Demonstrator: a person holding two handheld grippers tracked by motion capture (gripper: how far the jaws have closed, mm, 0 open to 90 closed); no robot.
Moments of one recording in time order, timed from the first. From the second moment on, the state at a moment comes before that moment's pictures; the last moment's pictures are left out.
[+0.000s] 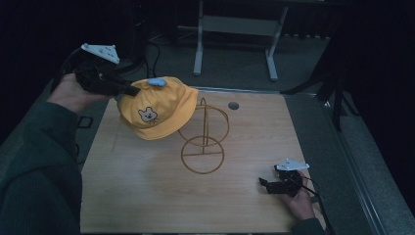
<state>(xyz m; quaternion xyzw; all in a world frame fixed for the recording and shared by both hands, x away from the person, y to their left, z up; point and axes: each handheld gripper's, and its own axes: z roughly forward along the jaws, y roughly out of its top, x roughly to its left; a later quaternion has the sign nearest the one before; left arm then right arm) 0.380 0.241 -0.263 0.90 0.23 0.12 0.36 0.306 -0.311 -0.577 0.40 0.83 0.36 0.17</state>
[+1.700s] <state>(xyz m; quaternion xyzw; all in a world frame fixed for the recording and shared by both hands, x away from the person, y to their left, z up) 0.399 0.162 -0.258 0.90 0.20 0.11 0.36 0.306 -0.312 -0.577 0.40 0.83 0.35 0.17</state>
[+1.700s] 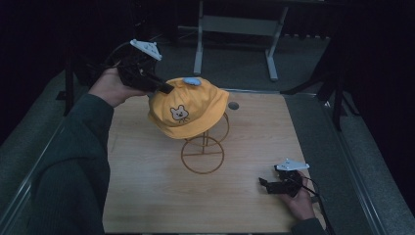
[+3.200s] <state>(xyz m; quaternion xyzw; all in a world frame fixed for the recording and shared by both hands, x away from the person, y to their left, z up) 0.413 0.083 -0.286 0.91 0.18 0.10 0.36 0.306 -0.312 -0.577 0.40 0.83 0.36 0.17</state>
